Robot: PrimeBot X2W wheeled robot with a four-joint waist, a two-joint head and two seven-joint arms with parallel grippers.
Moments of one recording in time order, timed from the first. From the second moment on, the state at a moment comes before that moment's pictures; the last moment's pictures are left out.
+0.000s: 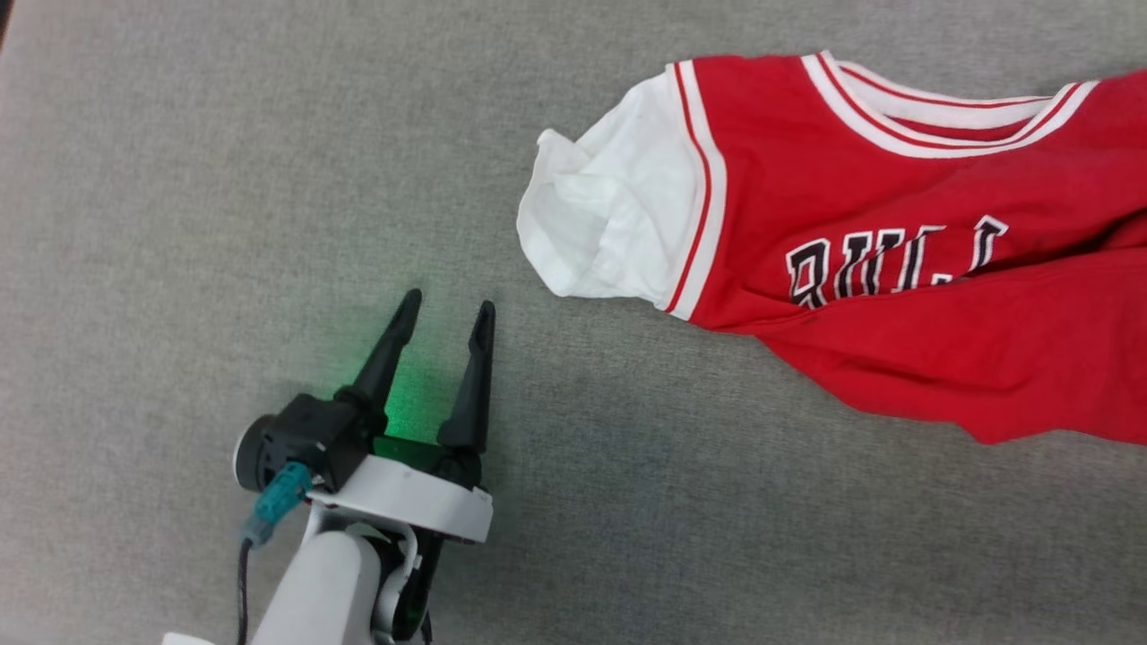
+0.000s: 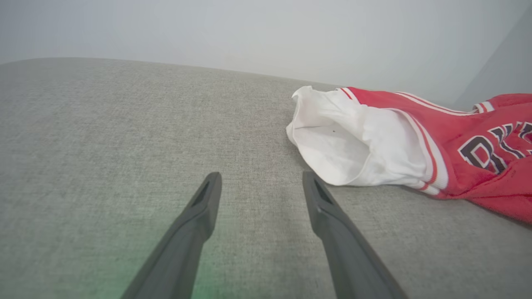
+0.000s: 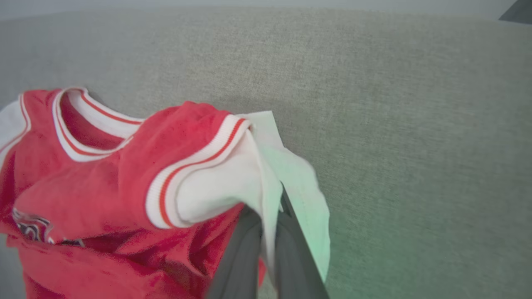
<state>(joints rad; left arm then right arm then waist) -0.29 0.10 -0.20 0.16 -0.28 -0.08 -0.26 -0.86 -1.02 0.43 0.32 1.25 0.13 0.71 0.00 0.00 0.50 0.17</state>
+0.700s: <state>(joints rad) -0.30 0.10 -0.12 0.19 -0.23 -0.11 -0.26 -0.99 -0.77 0.40 0.58 0.81 0.13 0.31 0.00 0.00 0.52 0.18</state>
